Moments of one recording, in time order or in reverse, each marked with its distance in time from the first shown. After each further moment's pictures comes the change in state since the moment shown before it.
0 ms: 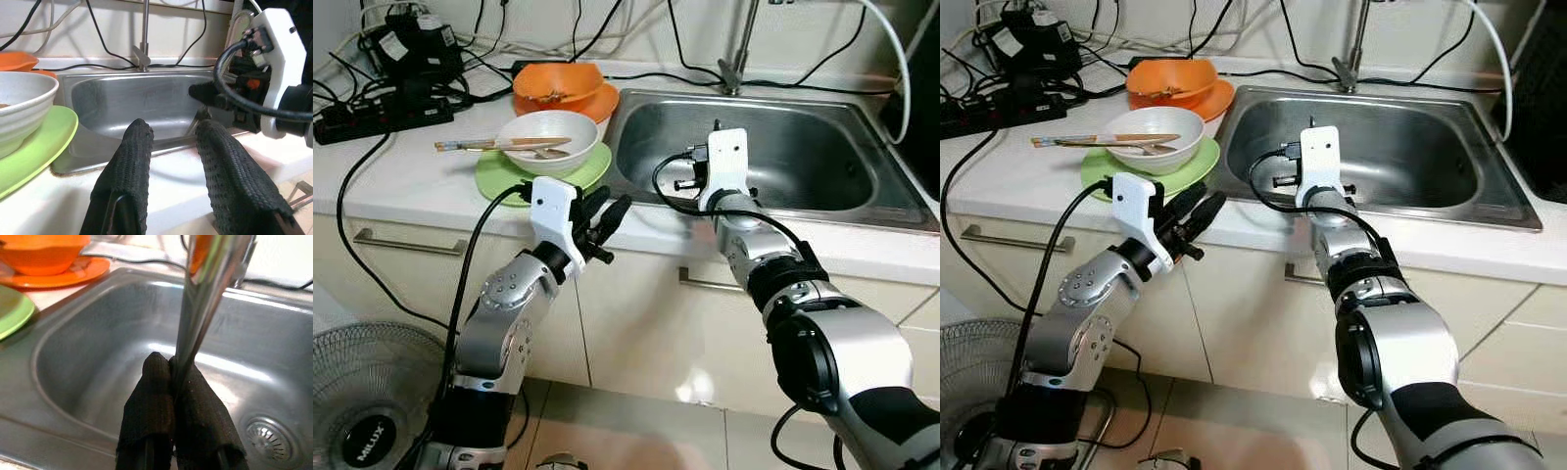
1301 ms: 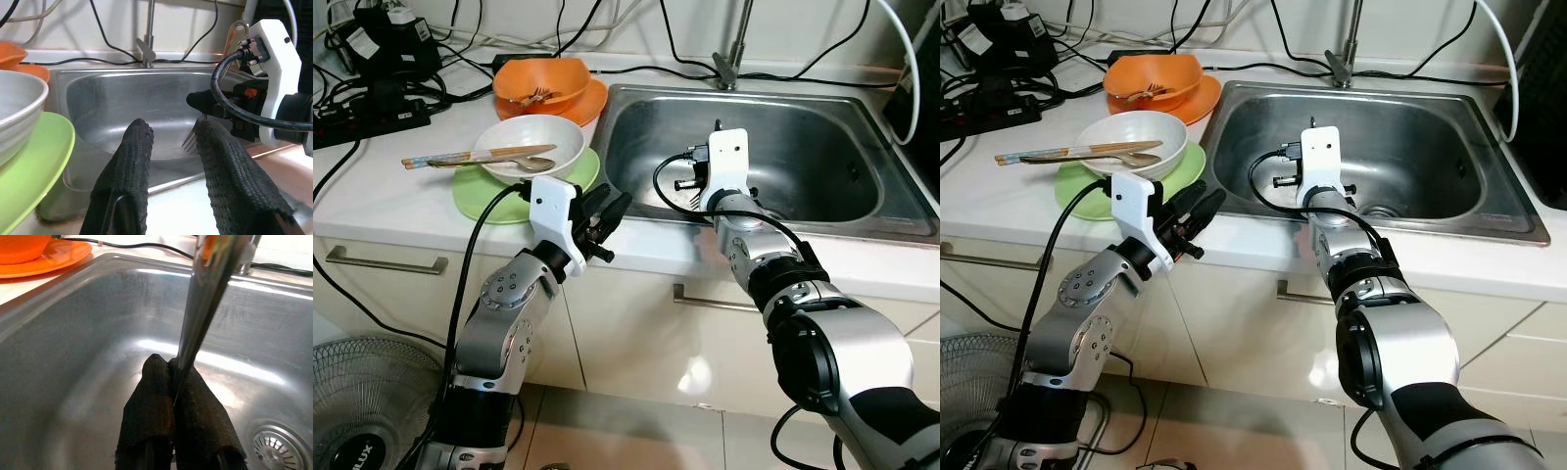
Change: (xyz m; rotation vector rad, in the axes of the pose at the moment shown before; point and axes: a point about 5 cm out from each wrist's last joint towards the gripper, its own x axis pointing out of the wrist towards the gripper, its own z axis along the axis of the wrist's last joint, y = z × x) left arm 0.000 0.000 0.001 0.003 -0.018 0.000; right arm 0.000 0.004 -0.003 0.004 0.016 0.016
